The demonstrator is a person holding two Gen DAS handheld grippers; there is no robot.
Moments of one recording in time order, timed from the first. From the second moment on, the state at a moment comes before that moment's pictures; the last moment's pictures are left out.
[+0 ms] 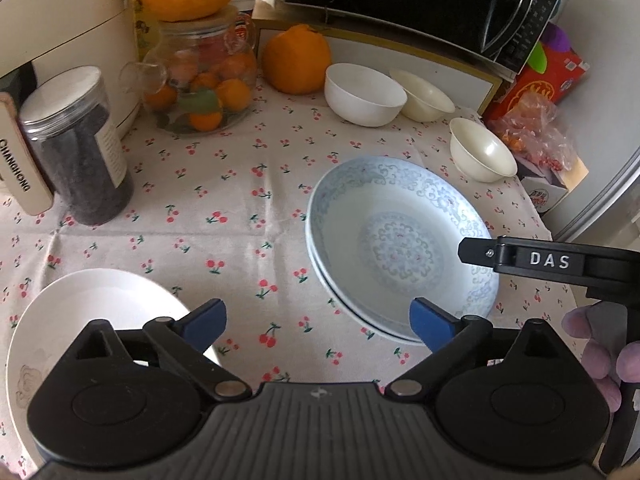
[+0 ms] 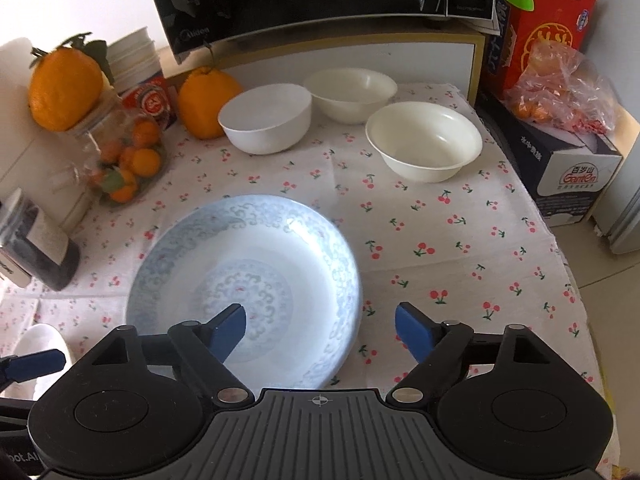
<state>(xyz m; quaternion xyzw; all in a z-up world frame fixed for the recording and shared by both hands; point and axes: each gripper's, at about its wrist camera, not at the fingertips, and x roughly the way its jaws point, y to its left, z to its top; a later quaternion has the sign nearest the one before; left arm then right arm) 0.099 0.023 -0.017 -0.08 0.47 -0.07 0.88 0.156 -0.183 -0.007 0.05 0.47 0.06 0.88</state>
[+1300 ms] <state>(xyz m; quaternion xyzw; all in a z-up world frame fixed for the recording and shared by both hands) 0.057 0.161 -0.011 -0.09 0.48 -0.02 0.87 0.104 -0.083 0.000 0.09 0.48 0.20 0.85</state>
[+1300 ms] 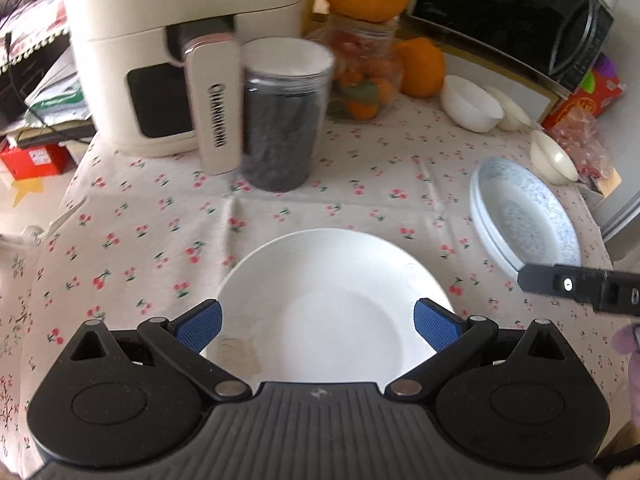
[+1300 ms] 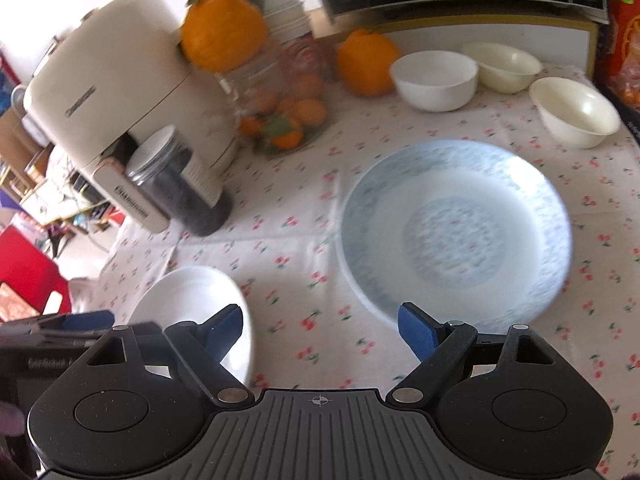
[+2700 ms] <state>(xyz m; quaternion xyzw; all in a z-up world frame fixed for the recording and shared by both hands) 0.051 0.217 -0.045 -0.14 0.57 -0.03 0.81 0.066 -0.008 -0.045 0.08 0.52 0.28 0.80</state>
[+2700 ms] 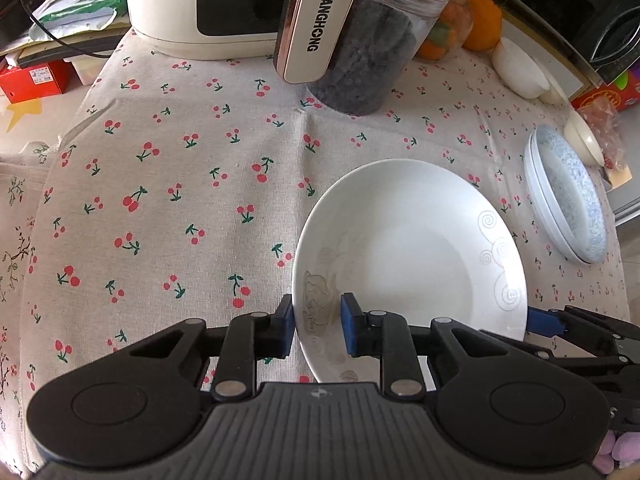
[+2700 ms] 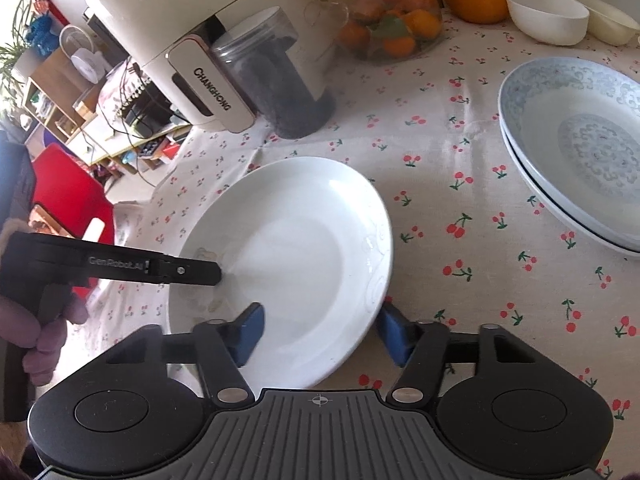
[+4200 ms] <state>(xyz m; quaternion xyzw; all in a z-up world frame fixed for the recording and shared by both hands) 0.076 0.154 -0.007 -0.17 0.49 -0.07 0.85 0.105 -0.093 0.004 0.12 0.44 0.22 0.86</state>
